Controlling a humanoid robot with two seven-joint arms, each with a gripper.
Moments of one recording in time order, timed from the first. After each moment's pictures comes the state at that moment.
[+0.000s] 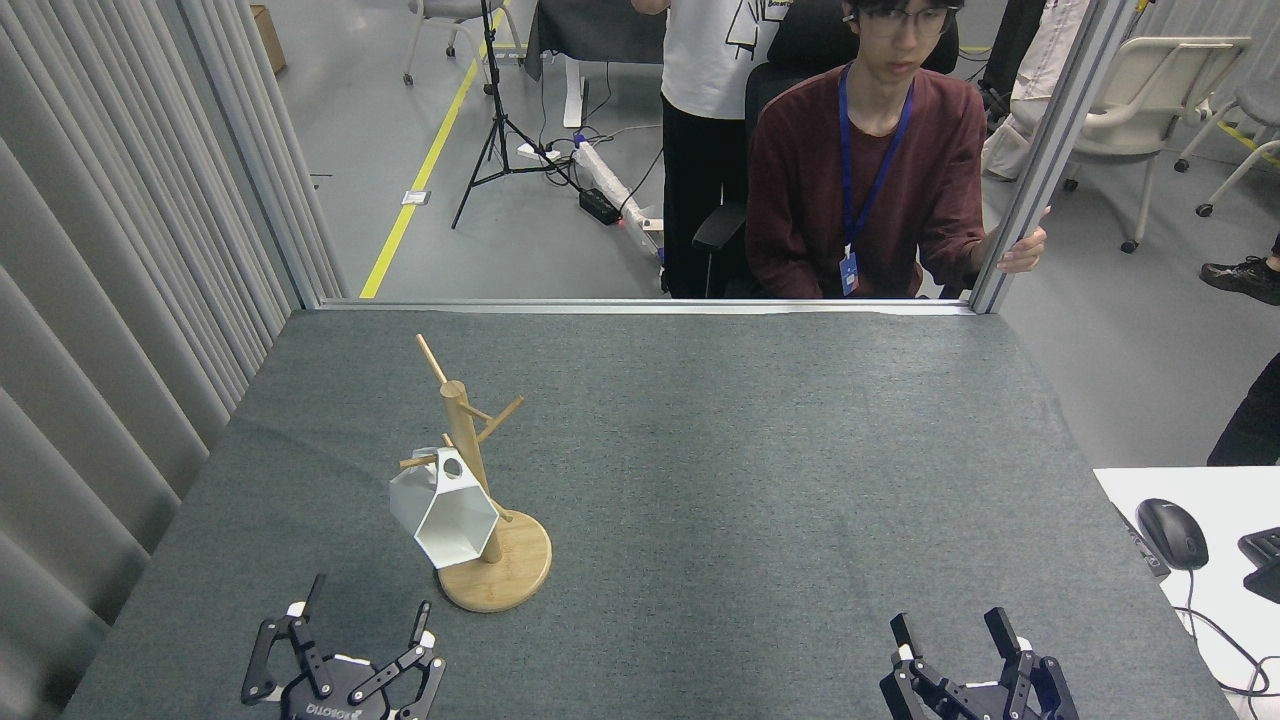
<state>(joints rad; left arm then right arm) 0.22 -0.03 0.10 -1.66 -1.94 -0.08 0.36 0.25 0.12 -0.28 -1.68 1.45 -0.45 -0.20</state>
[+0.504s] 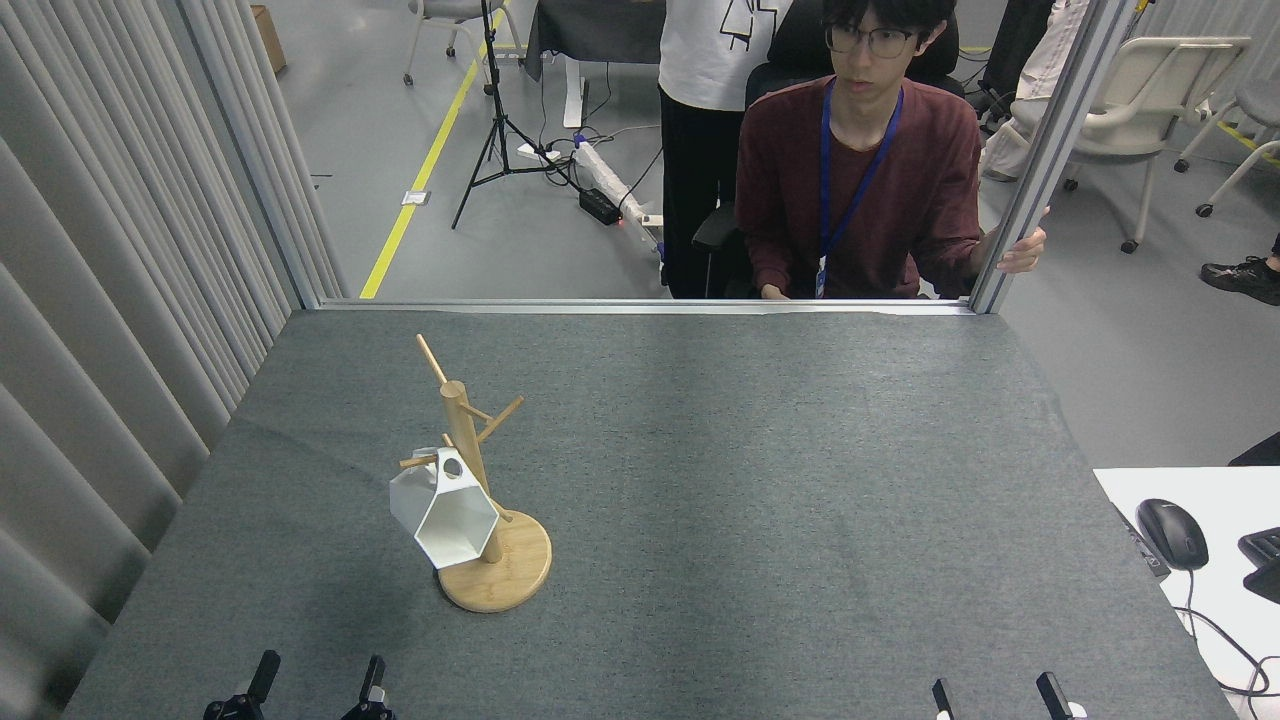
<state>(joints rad) 0.35 0.04 0.12 -1.71 -1.48 -0.17 0.24 0.38 0.08 -0.31 -1.75 1.56 -0.39 -0.20</state>
